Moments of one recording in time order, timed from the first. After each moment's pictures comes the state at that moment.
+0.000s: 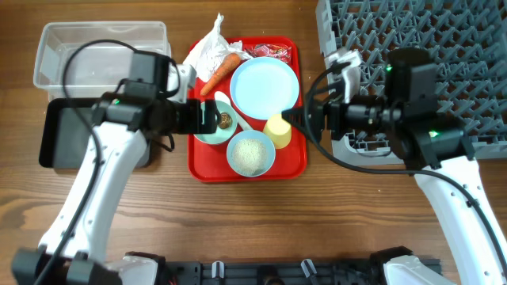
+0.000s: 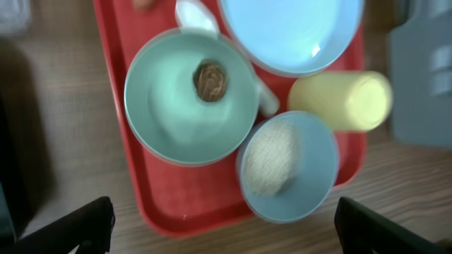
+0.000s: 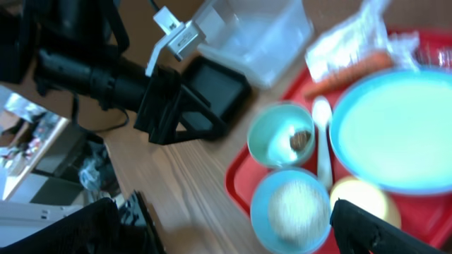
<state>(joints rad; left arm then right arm) -0.20 1.47 1.26 -0.98 0.26 -0.17 0.23 1.25 1.21 -0.70 -0.82 0.08</state>
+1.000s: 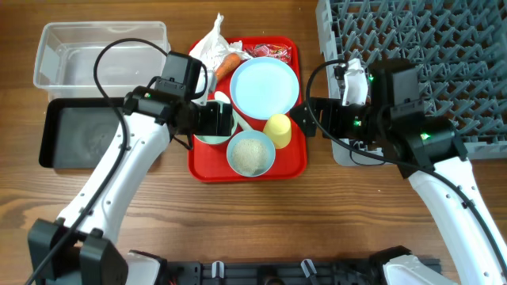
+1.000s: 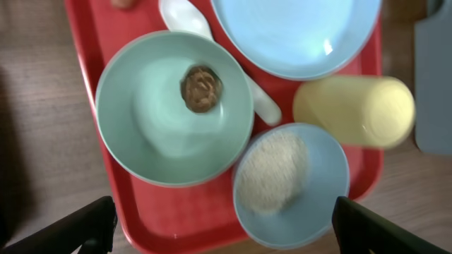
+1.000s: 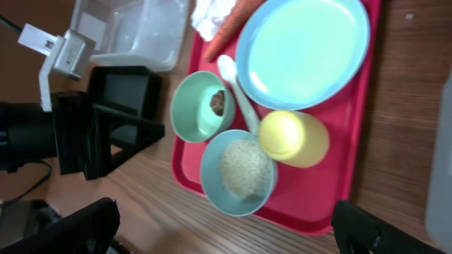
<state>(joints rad) -0.31 1.55 1.26 -0.90 0.16 -0.25 0.28 1.25 1.21 -0.82 -0.44 0.38</state>
